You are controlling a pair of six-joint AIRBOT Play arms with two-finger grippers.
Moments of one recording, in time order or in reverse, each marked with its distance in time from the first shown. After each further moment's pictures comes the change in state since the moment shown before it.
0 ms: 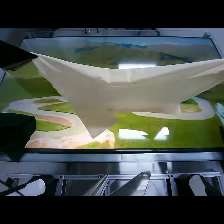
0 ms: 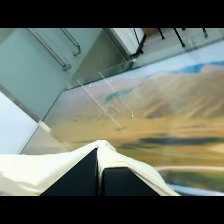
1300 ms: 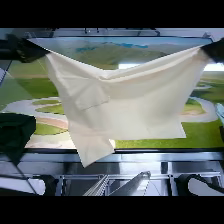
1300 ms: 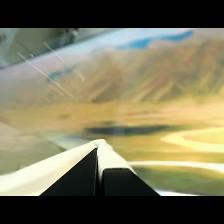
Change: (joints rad) left arm -0.076 -0.383 0.243 0.194 -0.187 0.018; right arm 0.439 -0.489 0.347 -0.429 -0.448 0.232
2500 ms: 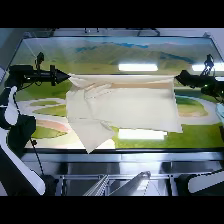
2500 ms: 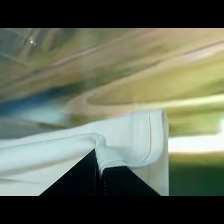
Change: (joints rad) left arm 0.001 -0.508 0.103 0.024 -0.141 -0.008; right arm 0.013 -0.489 0.000 0.098 -0.163 -0.223
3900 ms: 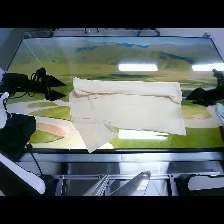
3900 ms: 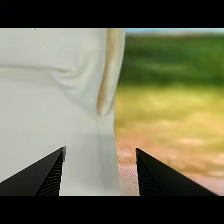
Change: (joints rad) left arm 0.064 0.156 -0.312 0.042 0.278 -0.180; right arm -0.161 0.174 -0.028 -0.607 0.504 0.306
